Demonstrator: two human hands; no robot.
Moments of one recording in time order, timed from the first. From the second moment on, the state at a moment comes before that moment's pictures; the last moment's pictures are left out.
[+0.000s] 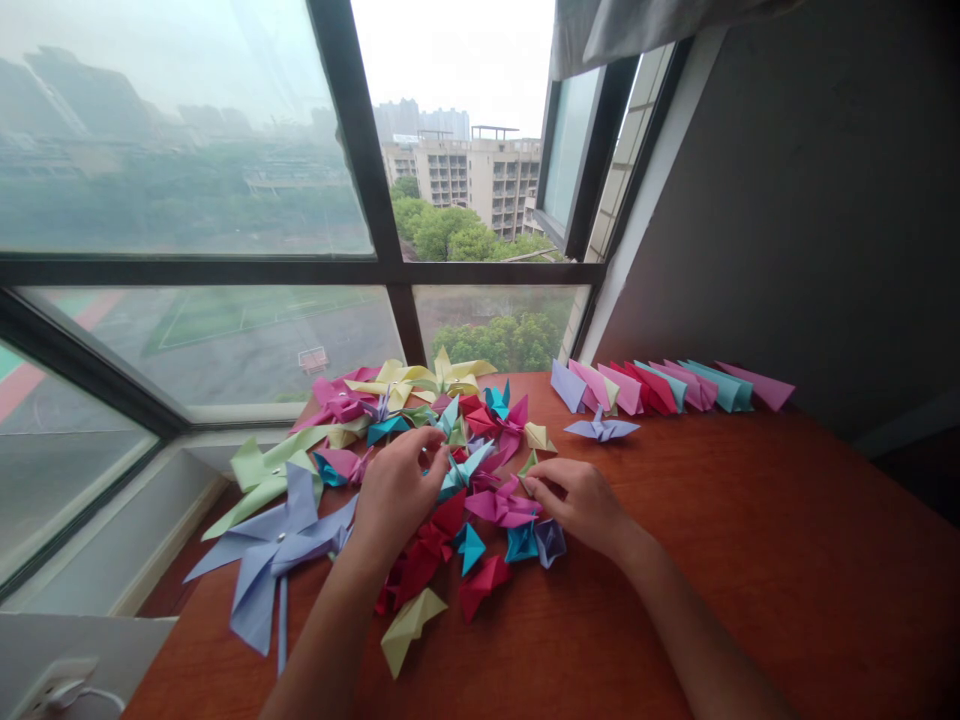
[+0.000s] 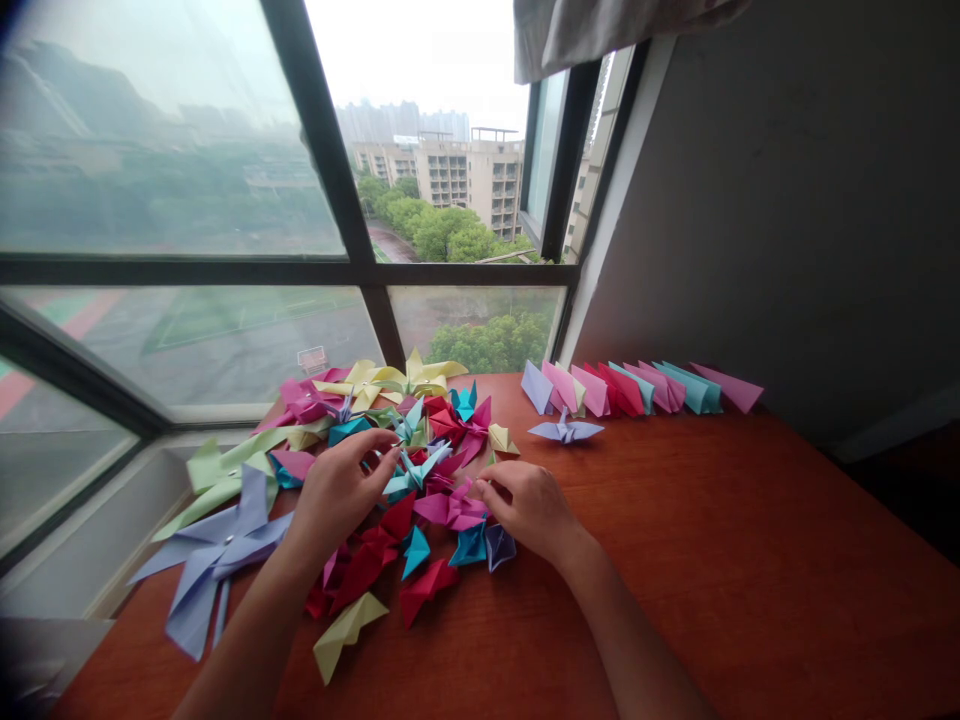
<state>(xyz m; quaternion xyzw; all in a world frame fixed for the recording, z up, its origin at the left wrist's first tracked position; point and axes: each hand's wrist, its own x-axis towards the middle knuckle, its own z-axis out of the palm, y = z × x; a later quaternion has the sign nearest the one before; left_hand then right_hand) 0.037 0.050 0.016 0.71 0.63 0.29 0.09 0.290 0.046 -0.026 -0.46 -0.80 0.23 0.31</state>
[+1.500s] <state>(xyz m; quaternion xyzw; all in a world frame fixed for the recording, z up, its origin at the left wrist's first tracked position) 0.081 0.027 0.024 0.78 0.44 0.40 0.21 0.276 0.032 -0.016 -0.37 -0.77 0.27 0.44</state>
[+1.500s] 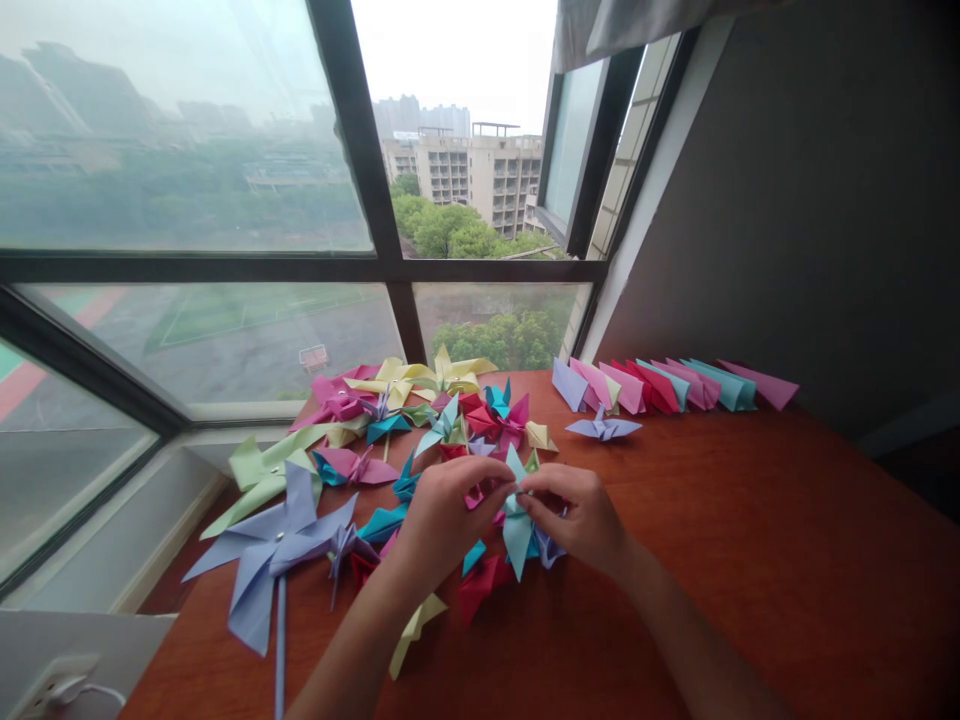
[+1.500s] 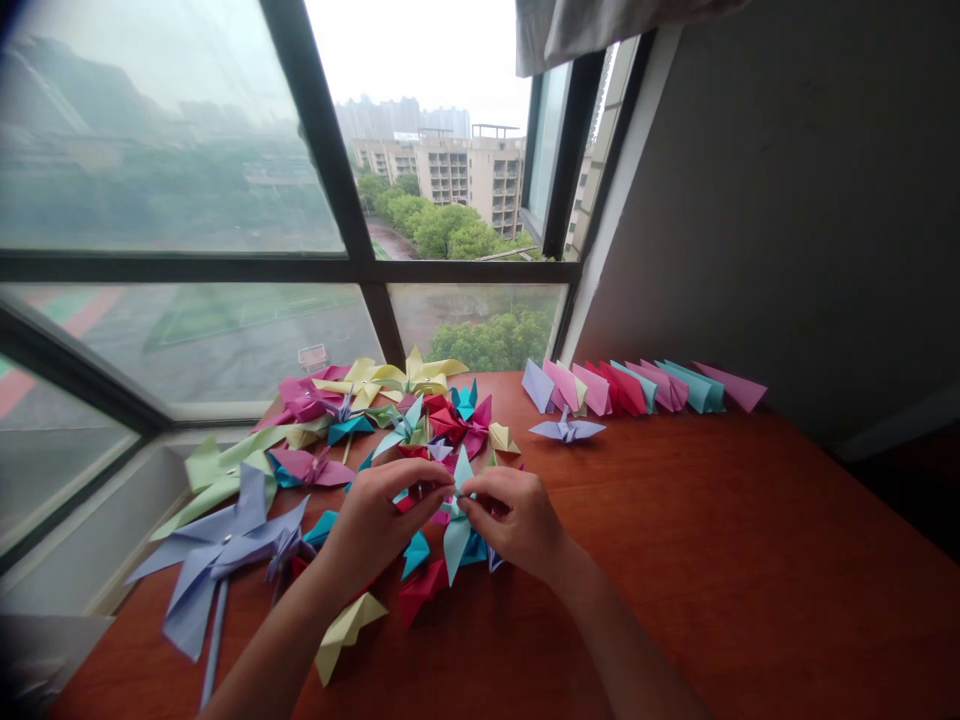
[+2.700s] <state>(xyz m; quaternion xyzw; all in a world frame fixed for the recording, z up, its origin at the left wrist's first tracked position) 0.080 0.025 0.026 0.79 0.41 0.37 0.25 0.278 0.032 -0.015 -0.37 -0.78 0.26 0.43</state>
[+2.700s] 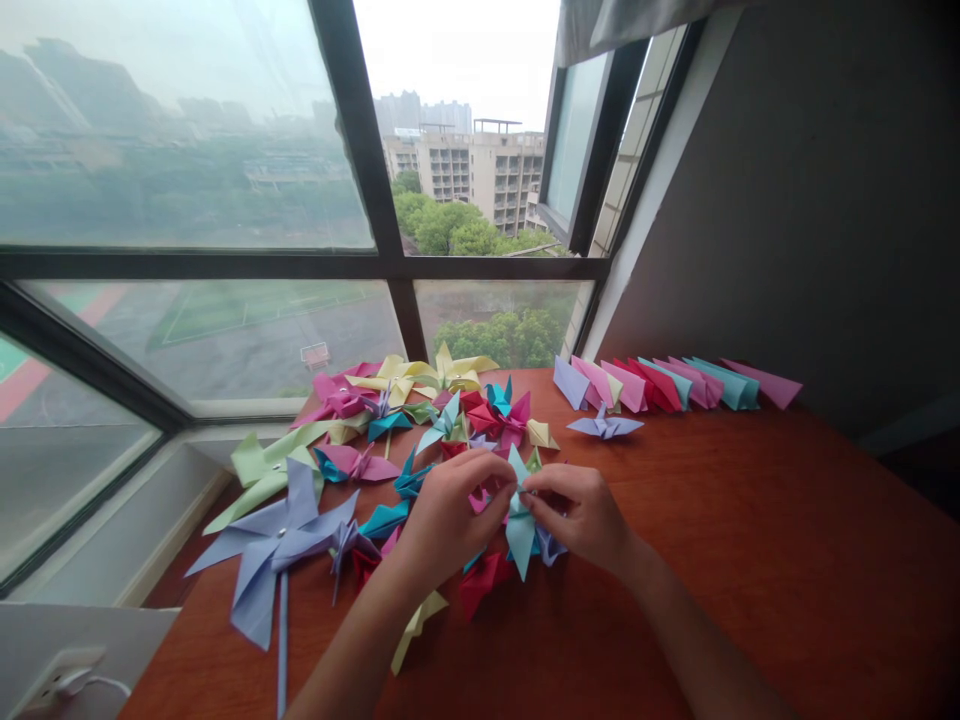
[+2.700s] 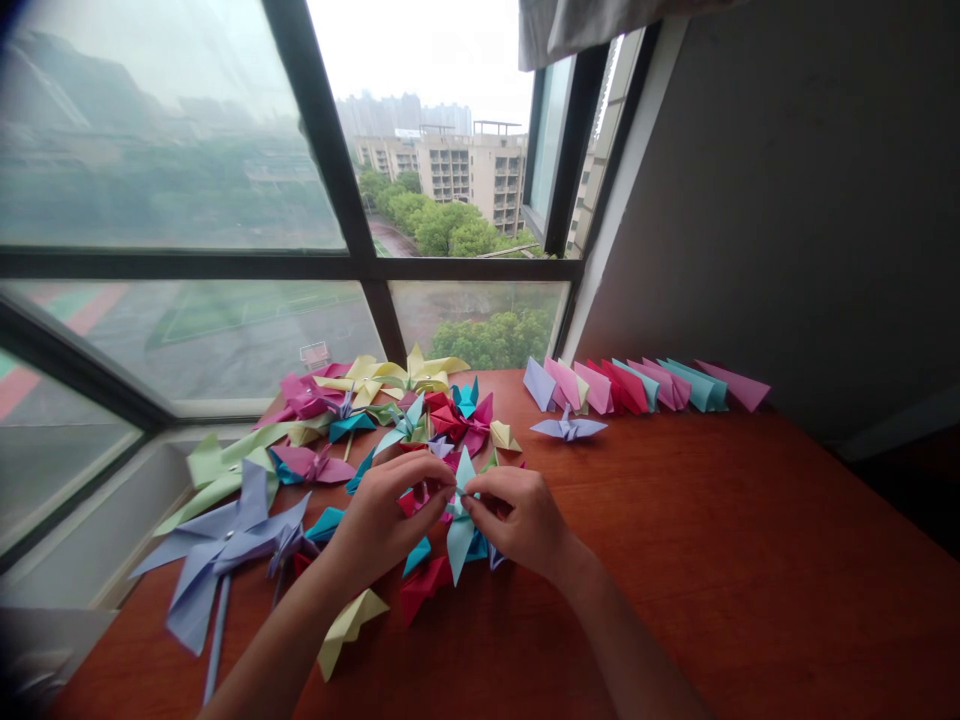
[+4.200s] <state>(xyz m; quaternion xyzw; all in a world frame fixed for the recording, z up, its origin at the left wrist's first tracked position) 0.073 0.027 0.027 0.80 0.46 0.38 0.09 0.280 0.032 -0.012 -0.44 -0.75 0.19 0.45</state>
